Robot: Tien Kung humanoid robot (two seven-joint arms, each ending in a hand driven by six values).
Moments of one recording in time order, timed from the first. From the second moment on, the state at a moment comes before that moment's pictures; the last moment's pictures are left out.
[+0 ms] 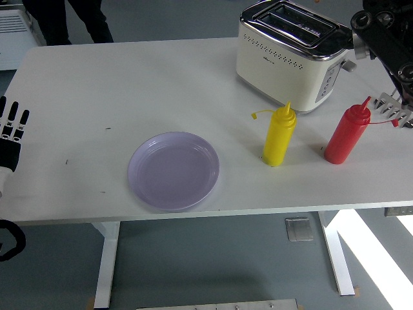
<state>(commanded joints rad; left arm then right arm) -0.05 0.31 -1.50 -1.50 0.06 0.14 -0.18 1.15 -0.30 0.89 0.99 -1.27 -0.51 -0.22</state>
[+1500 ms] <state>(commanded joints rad) -0.05 0.31 -1.53 -1.47 0.07 0.14 -0.17 1.07 -0.38 0.40 1.74 -0.78 -0.47 -0.49</state>
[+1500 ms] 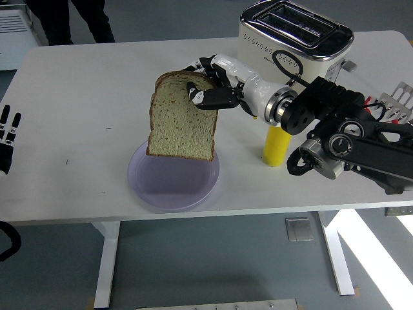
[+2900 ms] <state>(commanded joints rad) -0.09 0.31 -1.51 -1.44 0.08 0.14 -0.18 1.05 -0.21 0.27 1.51 -0.78 -0.53 -0.47</state>
